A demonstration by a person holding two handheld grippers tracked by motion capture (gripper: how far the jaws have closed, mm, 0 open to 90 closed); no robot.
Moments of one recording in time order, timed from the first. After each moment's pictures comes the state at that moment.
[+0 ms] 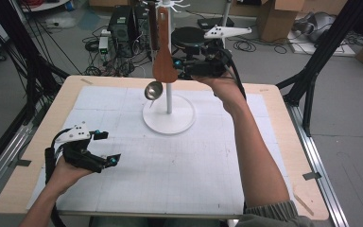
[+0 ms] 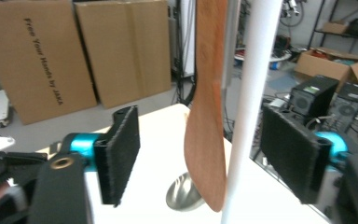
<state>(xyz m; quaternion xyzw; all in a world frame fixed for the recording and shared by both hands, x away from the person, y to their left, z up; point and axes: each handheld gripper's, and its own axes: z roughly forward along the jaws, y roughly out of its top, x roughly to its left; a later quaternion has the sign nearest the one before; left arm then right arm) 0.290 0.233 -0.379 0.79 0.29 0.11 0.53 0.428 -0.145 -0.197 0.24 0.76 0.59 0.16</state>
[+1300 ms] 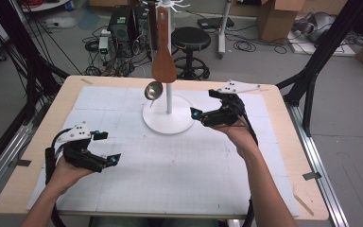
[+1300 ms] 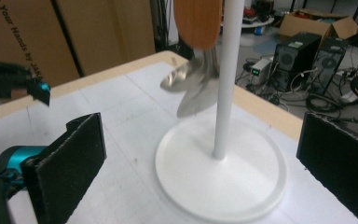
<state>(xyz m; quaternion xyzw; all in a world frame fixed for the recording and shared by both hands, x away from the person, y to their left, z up) 0.291 0.233 -0.381 0.79 0.30 0.11 0.52 0.375 -0.193 -0.300 0.28 0.77 0.55 0.17</state>
